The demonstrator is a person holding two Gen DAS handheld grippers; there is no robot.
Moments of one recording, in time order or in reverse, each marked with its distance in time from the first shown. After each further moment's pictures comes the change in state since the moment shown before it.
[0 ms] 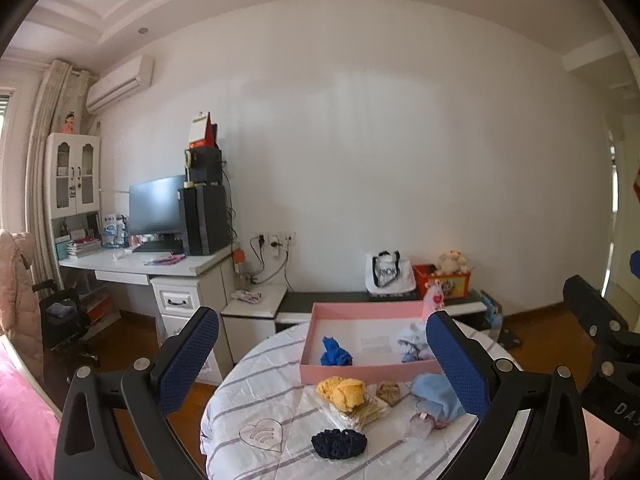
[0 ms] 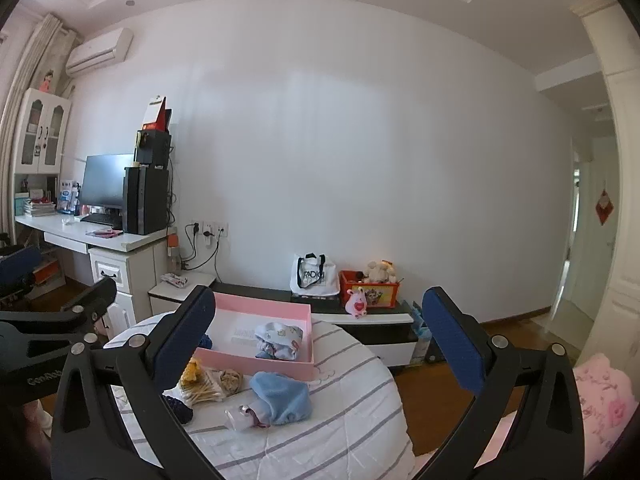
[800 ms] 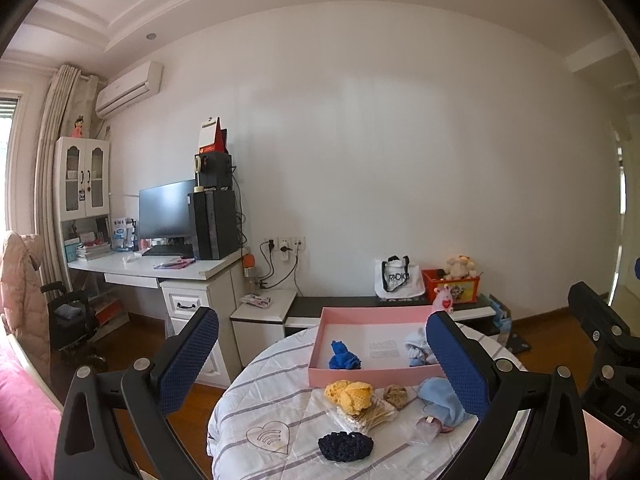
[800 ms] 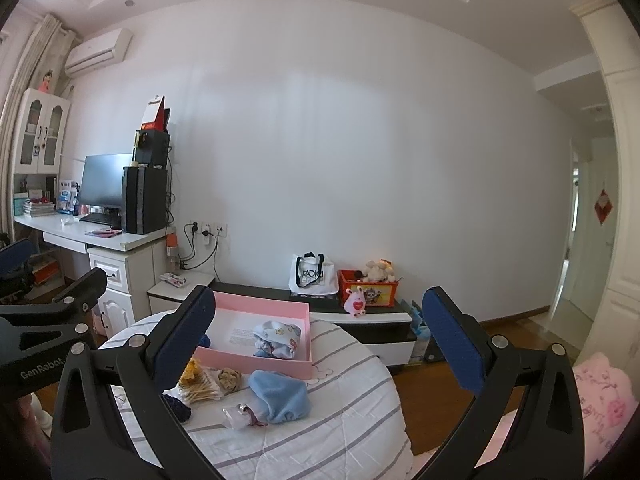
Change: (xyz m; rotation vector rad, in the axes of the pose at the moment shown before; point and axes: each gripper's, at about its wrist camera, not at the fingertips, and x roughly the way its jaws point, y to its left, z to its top) left arm -0.002 -0.005 -0.008 0.001 -0.003 0.041; right arm 0.001 -0.003 -0.002 0.003 0.005 -0.002
